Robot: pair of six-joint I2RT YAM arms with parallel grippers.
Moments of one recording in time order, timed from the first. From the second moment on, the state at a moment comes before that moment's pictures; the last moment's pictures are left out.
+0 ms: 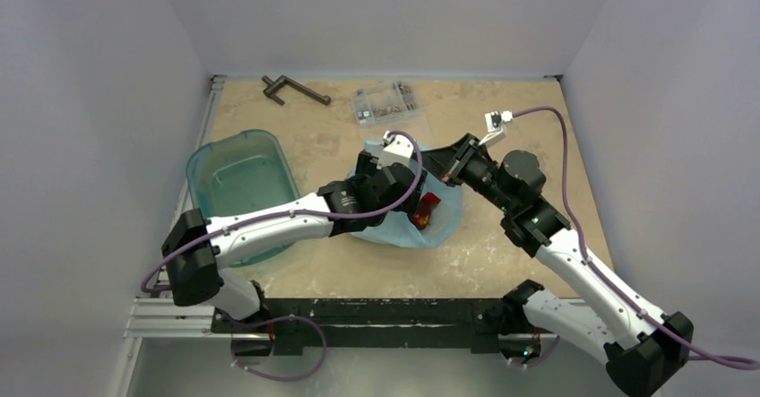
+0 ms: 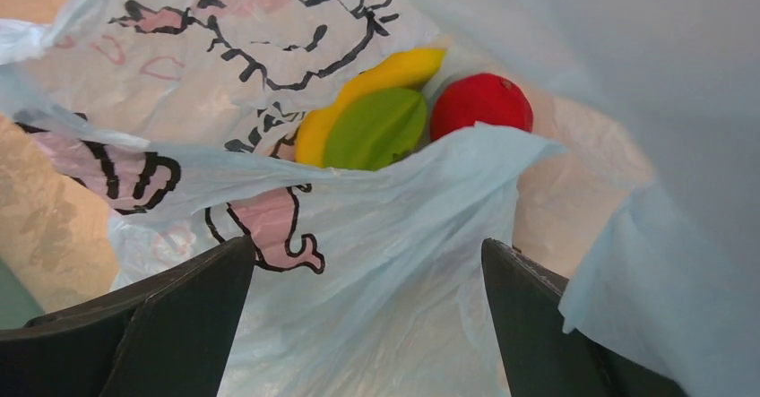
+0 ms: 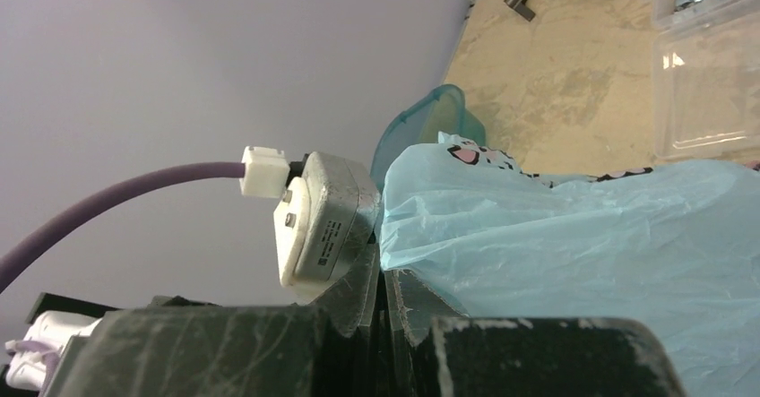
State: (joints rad) left arm -1.09 1.48 1.21 -0.42 -0.57 -0.45; right arm 0.57 0.89 0.79 0.10 -0.21 0.97
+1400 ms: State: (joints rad) left arm -1.15 1.47 1.11 -0.48 -0.61 -0.43; right arm 0.55 0.82 0.78 -0.14 0.02 0.74
